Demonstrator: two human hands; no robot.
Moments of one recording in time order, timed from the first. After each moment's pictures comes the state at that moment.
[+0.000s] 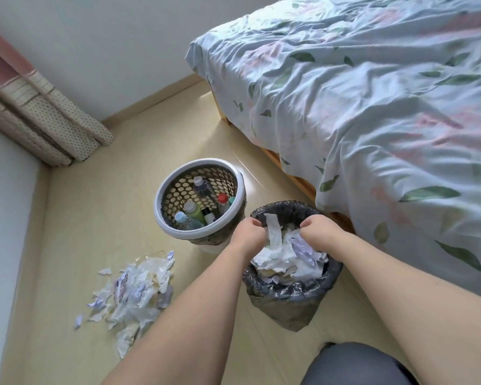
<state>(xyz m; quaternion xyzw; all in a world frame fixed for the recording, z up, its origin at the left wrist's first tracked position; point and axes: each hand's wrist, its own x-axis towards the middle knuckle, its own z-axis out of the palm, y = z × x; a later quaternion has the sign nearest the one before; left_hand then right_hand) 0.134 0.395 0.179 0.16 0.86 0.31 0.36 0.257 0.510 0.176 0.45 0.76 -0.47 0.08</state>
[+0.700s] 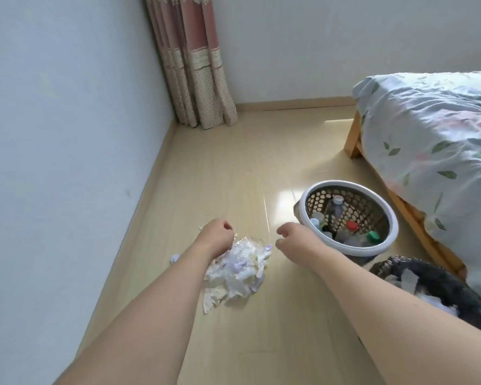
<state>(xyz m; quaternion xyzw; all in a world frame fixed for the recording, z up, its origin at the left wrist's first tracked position) -0.061 0.024 0.248 0.06 0.91 0.35 0.21 0.036 0.201 0.280 0.21 0.90 -0.35 0.13</state>
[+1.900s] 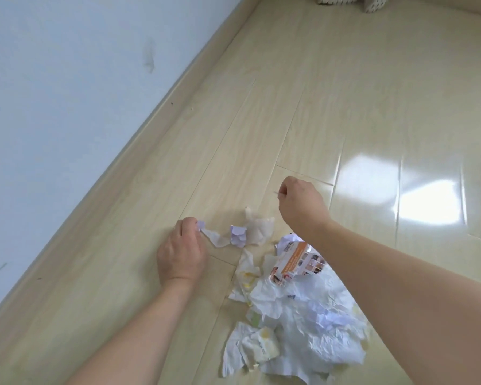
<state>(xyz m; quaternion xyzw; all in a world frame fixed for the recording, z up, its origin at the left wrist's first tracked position) -0.228 -0.143 -0.162 -0.15 0.96 0.22 -0.08 -0.329 0.066 -0.080 0.02 0.97 -0.20 0.13</state>
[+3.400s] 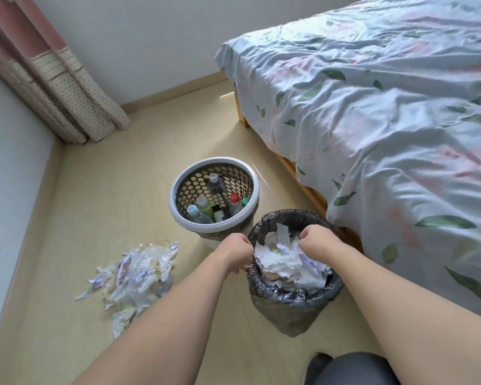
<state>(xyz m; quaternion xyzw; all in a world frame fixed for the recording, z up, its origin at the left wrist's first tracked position) 0.113 0.336 0.189 0.17 0.87 0.23 0.41 0.234 0.490 0.184 0.41 0.83 -0.35 0.13</state>
